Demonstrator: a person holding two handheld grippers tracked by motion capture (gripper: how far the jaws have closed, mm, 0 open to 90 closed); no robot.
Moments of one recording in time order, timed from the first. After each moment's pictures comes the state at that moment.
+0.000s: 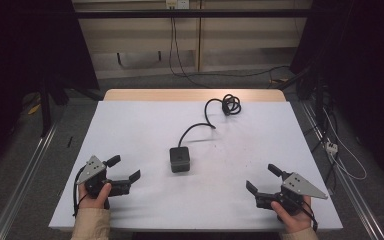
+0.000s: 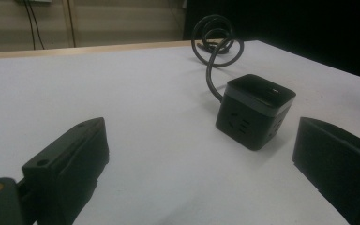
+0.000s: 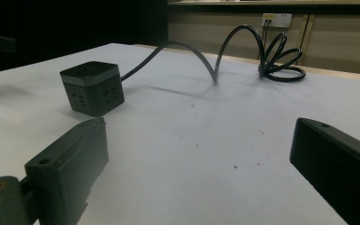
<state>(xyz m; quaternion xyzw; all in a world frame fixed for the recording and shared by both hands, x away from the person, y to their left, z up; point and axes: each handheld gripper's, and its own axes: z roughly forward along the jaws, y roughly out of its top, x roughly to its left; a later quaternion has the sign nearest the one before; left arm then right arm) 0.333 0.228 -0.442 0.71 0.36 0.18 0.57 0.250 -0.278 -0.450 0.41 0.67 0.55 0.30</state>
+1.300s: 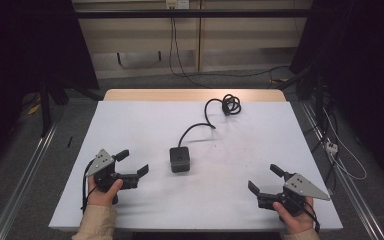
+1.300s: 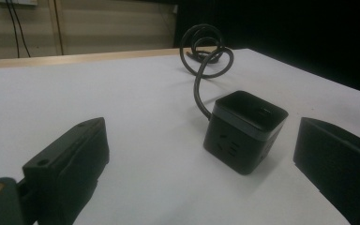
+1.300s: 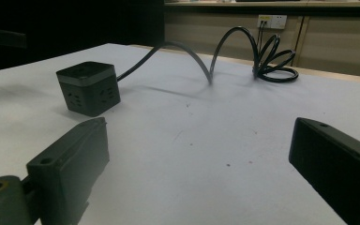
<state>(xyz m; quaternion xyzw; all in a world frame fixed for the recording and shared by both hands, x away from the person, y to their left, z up) 0.349 0.207 -0.438 0.71 0.35 0.17 0.59 0.247 -0.280 -0.448 0.41 0.67 0.54 0.30</state>
